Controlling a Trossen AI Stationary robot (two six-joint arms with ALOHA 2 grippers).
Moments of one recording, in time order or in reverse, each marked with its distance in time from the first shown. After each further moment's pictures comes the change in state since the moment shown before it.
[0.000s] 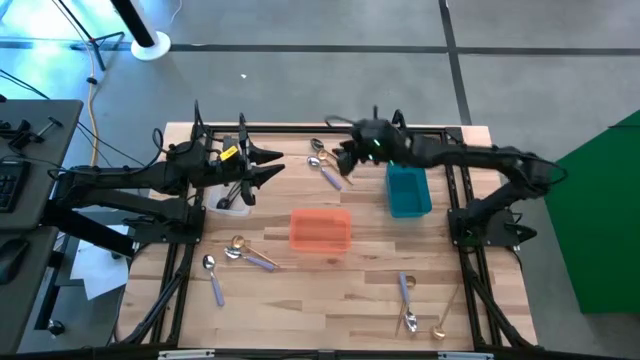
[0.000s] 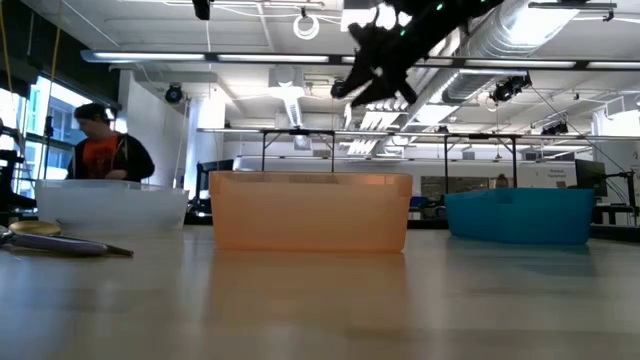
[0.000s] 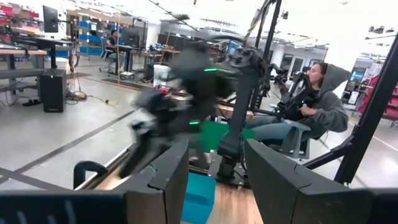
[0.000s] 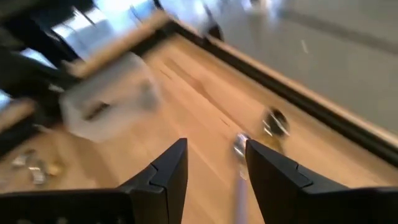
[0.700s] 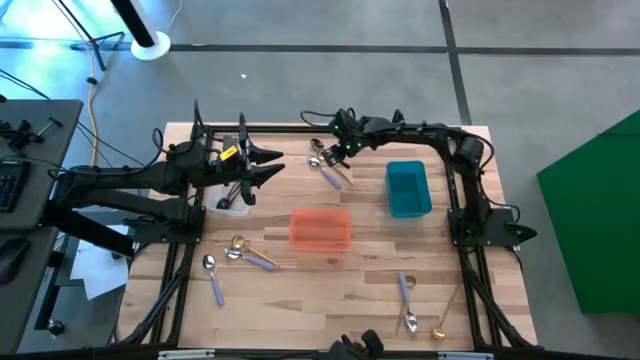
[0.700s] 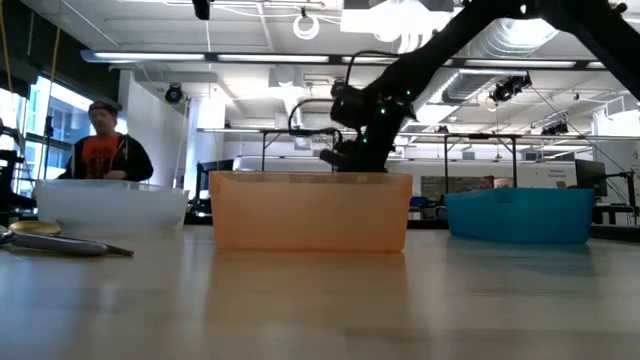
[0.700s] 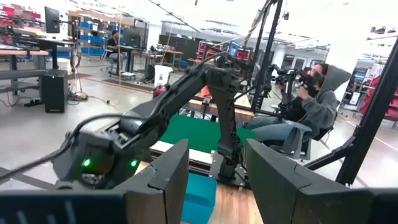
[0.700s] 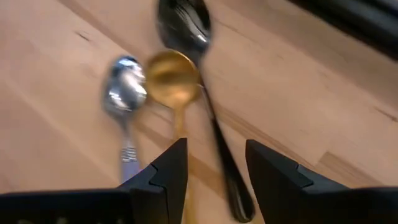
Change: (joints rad) left arm 0.000 0.000 0.000 0.001 -0.003 0.000; right arm -0.190 0.547 0.277 -0.247 -0.135 0.028
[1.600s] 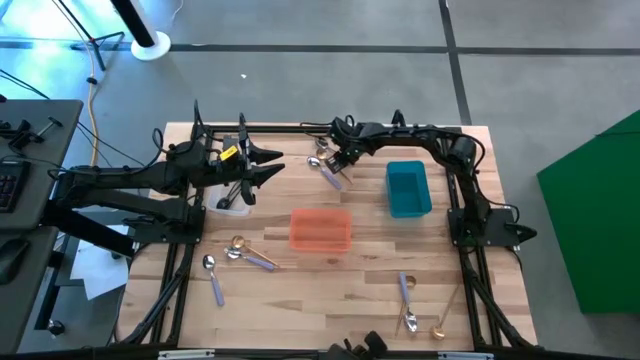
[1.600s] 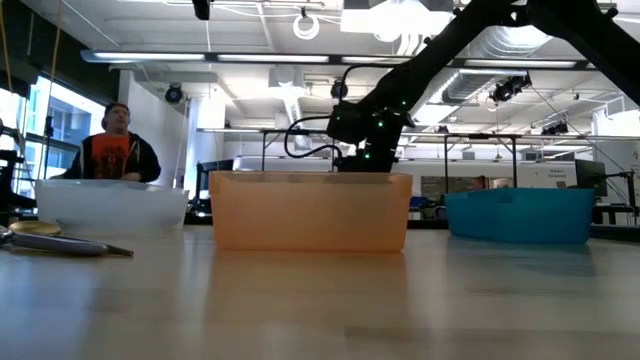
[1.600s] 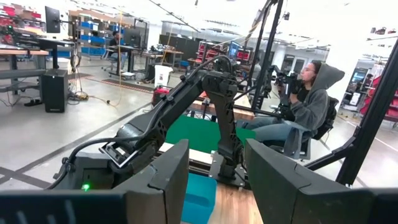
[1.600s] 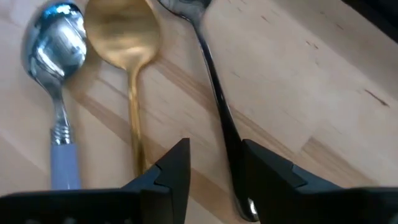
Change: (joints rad) left arm 0.000 0.000 0.000 0.000 -0.001 -0.002; right arm 0.014 0.060 -0.001 -0.072 0.097 -0.080
